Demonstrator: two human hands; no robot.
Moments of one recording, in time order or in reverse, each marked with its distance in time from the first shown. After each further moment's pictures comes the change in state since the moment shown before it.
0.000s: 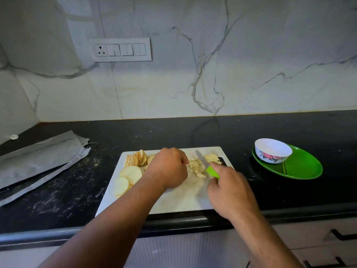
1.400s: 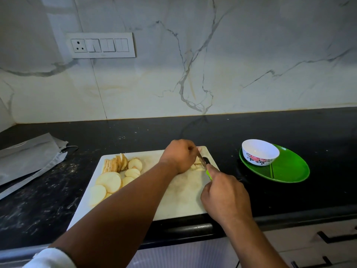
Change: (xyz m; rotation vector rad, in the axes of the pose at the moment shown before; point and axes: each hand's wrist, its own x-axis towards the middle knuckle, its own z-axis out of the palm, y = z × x) left_hand 0.091 0.039 0.057 -0.206 -0.004 0.057; right_hand 0.026 0.044 0.010 -0.162 0.086 0.008
